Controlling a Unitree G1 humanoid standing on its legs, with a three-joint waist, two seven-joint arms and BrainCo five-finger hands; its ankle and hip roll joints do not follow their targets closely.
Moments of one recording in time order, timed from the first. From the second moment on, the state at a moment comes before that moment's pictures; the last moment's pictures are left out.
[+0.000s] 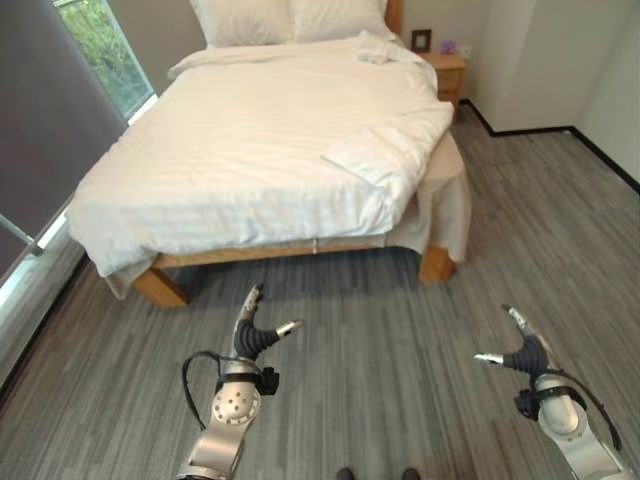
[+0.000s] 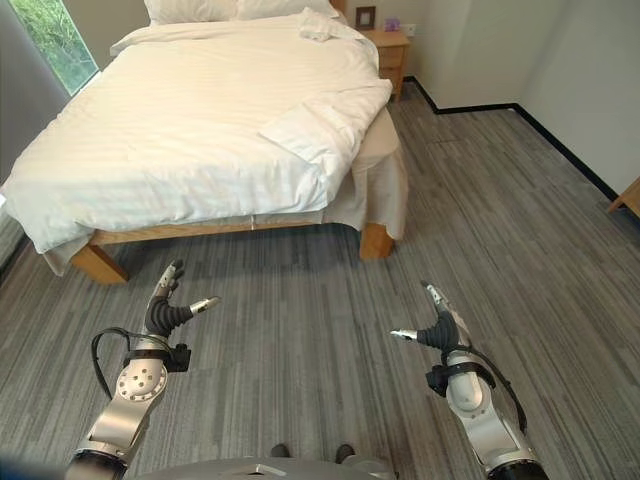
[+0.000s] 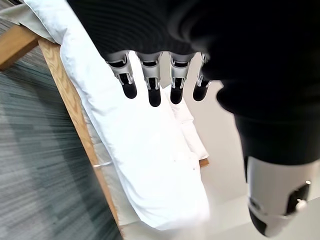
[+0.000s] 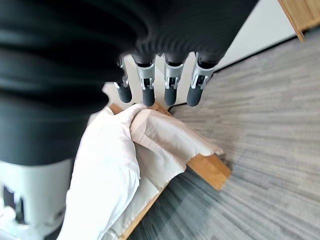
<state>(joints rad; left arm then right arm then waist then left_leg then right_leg) 0.12 0.32 -0.11 0.12 0.05 -0.15 0.30 0.15 -0.53 0.14 0.20 -0.19 -0.12 -0.23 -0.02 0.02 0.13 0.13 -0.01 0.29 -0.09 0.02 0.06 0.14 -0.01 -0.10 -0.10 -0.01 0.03</state>
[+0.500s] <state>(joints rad) 0.11 0.30 -0.12 0.23 -0.08 -0.15 0.28 0.09 -0.55 0.16 0.16 -0.20 -0.14 -0.24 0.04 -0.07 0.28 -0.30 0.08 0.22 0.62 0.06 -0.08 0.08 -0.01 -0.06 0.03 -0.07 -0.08</state>
